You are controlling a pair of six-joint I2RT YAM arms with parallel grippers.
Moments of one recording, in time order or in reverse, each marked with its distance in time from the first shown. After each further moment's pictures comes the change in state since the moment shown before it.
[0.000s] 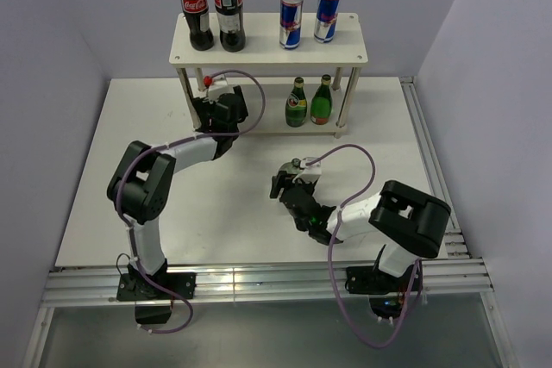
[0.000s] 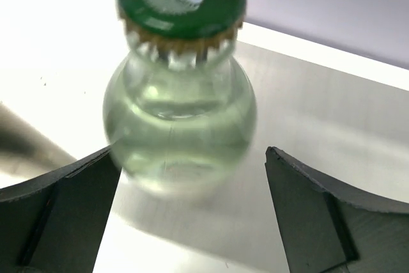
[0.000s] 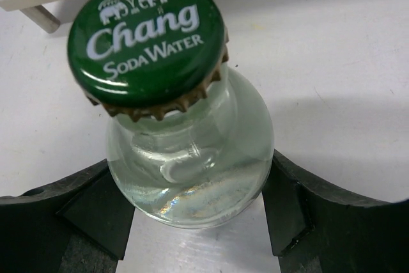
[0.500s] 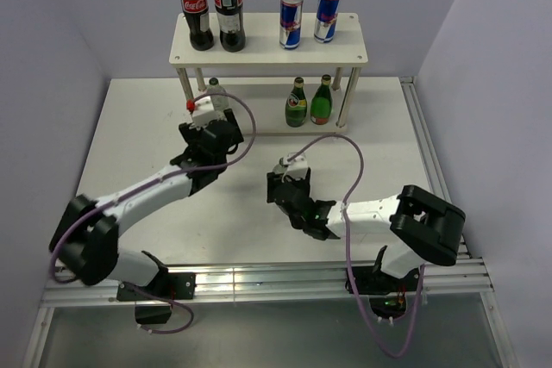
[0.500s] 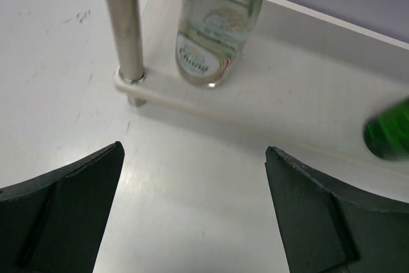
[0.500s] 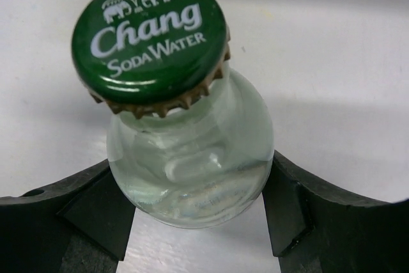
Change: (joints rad) left arm -0.132 -0.433 -0.276 -0.246 -0.064 -0.165; right arm 0.047 -0.122 0.079 -0.341 -0.029 -0.084
